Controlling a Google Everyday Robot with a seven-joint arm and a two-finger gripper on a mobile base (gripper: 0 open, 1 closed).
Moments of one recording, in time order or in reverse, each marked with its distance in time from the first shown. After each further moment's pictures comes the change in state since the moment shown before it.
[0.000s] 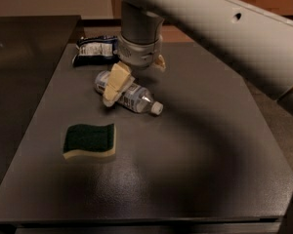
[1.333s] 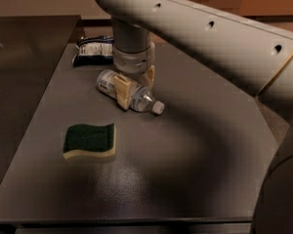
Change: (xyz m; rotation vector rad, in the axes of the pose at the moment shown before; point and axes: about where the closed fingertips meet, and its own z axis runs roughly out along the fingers) arm 0.005 0.004 0.028 -0.059 -0.083 -0.039
